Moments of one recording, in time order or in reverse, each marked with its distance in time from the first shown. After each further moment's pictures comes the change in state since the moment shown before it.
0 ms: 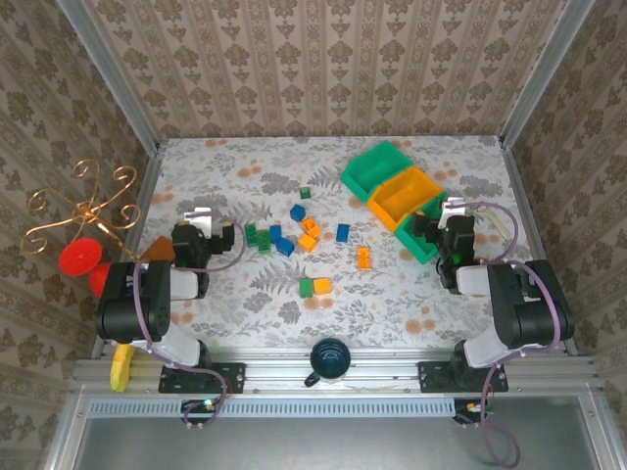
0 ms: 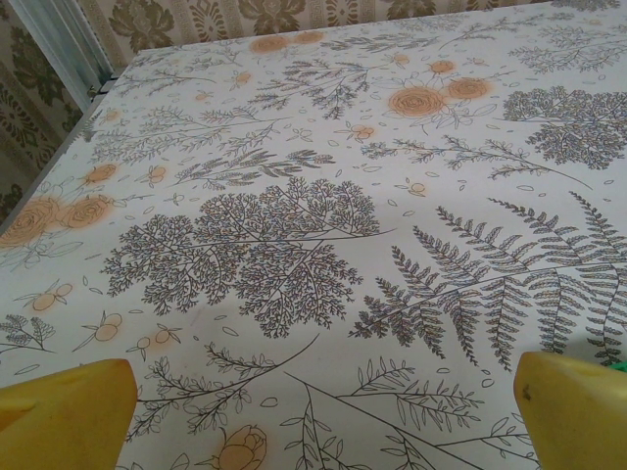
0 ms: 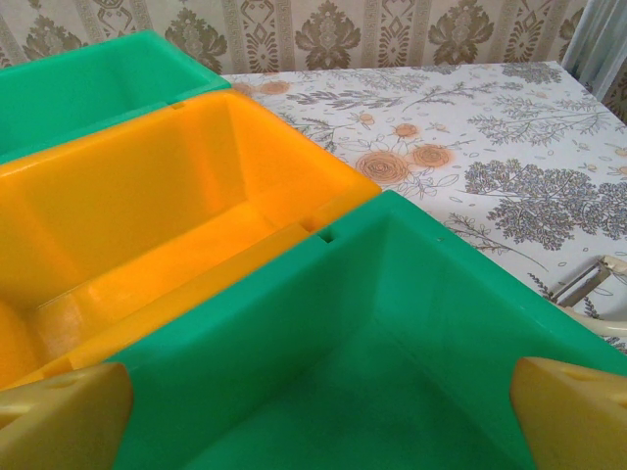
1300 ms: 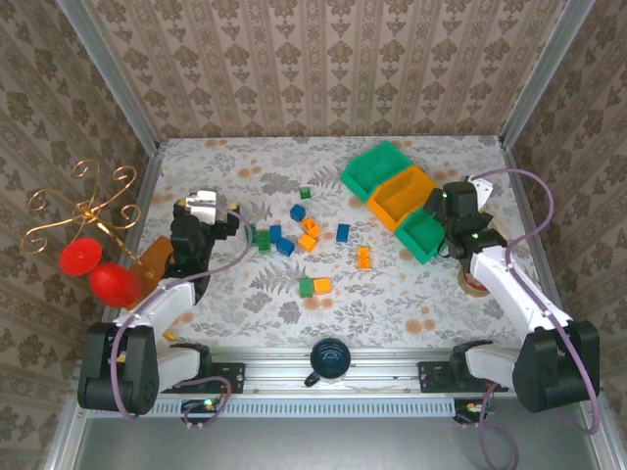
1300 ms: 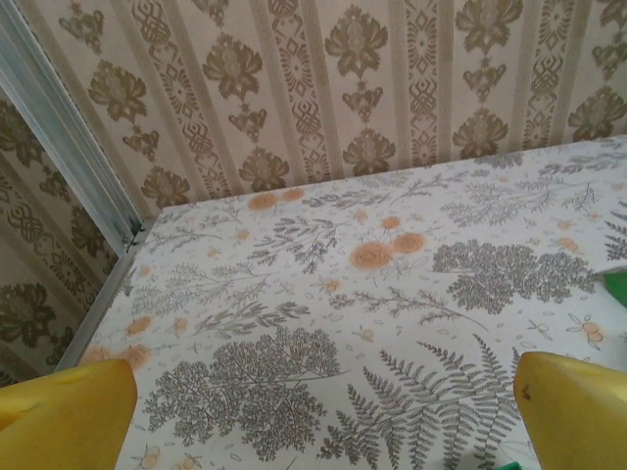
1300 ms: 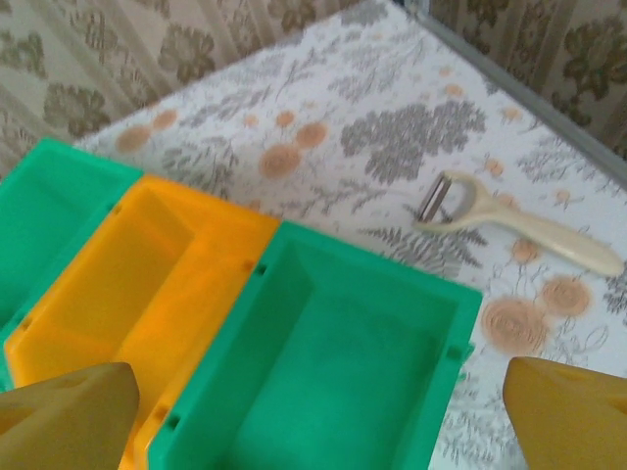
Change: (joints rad) left arm -0.153 -0.405 0.082 -0.302 -0.114 0.031; right arm 0.131 -0.323 0.435 -1.085 0.317 0.505
